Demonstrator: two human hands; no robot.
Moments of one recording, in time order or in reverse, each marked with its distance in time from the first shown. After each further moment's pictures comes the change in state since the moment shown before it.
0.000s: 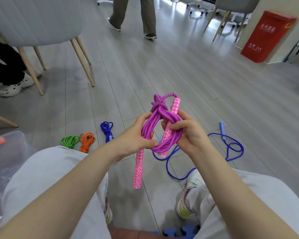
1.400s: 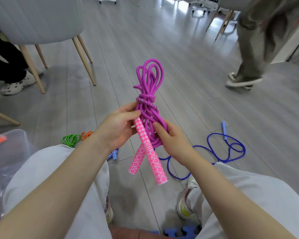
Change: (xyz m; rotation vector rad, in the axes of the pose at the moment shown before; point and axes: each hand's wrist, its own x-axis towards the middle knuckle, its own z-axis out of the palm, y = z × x) left_hand 0.000 0.019 -0.023 -0.663 0.115 0.088; right_hand -0.008 0.040 0.014 -0.873 -0.068 -0.227
